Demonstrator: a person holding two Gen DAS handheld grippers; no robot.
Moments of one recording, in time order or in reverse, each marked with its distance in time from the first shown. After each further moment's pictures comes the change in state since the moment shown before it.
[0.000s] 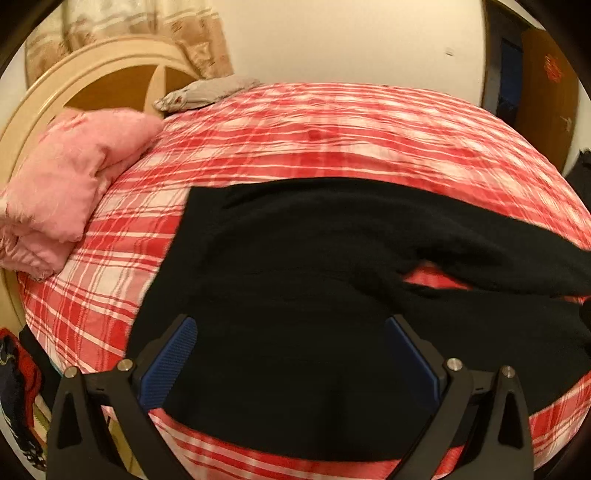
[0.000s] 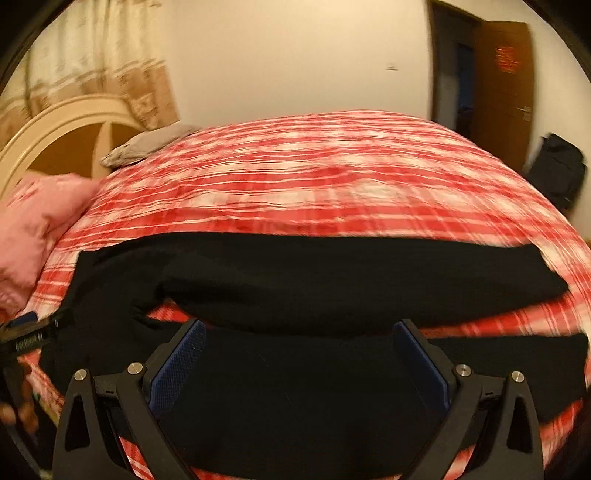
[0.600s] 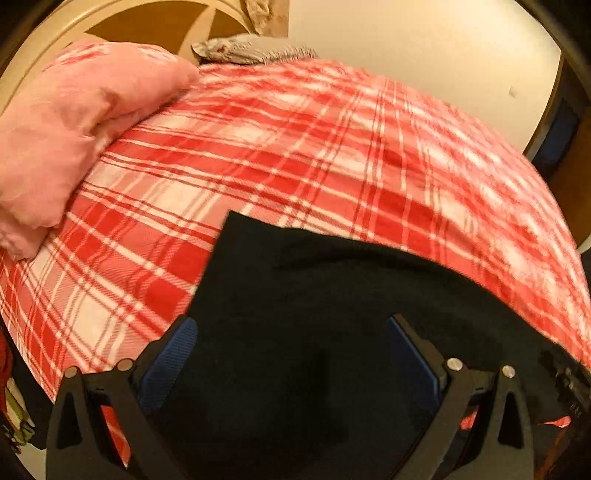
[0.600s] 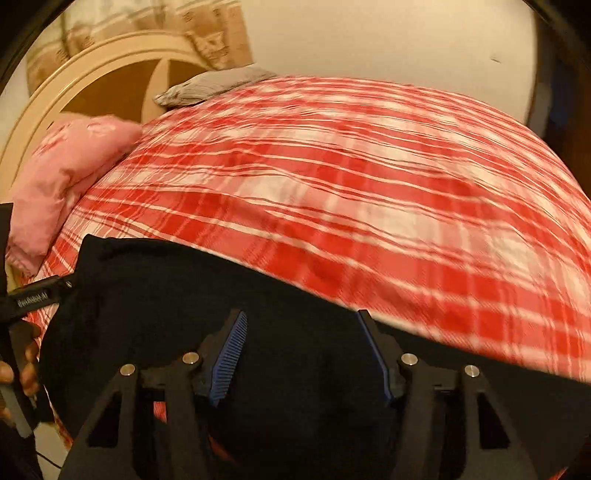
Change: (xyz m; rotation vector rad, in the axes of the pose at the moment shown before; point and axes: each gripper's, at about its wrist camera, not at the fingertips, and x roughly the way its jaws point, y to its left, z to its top) left arm 0.096 0.063 0.087 -0.237 0.133 -0.035; right arm 0.158 0.078 0.092 -0.240 0.204 0.221
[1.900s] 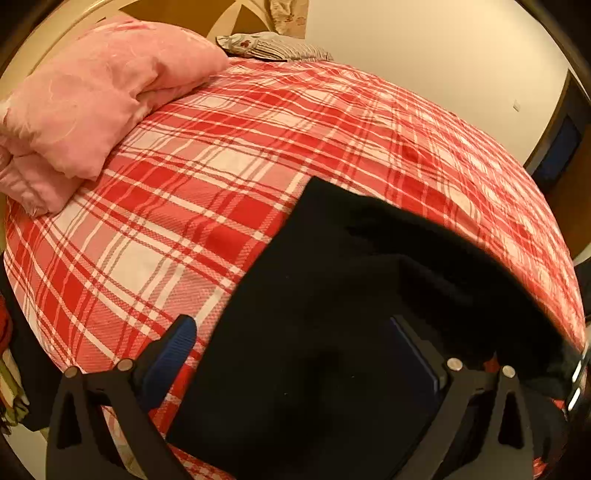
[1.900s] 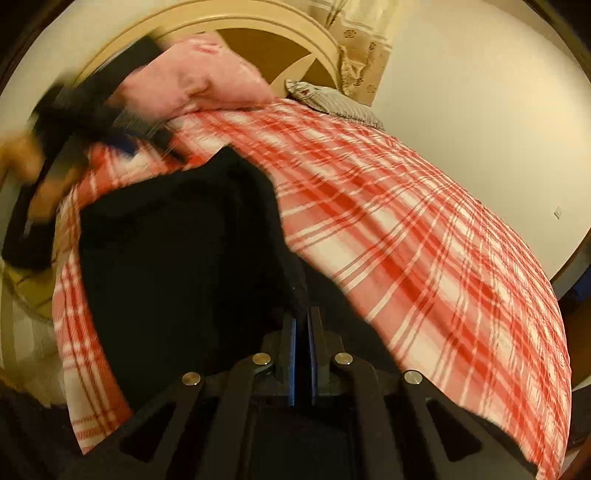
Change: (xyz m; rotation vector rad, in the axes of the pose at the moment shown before) left arm -0.031 0.059 -0.042 -0.070 -0.016 -0.044; right arm -0.072 0.137 -0.120 -0.525 -0.141 -0.043
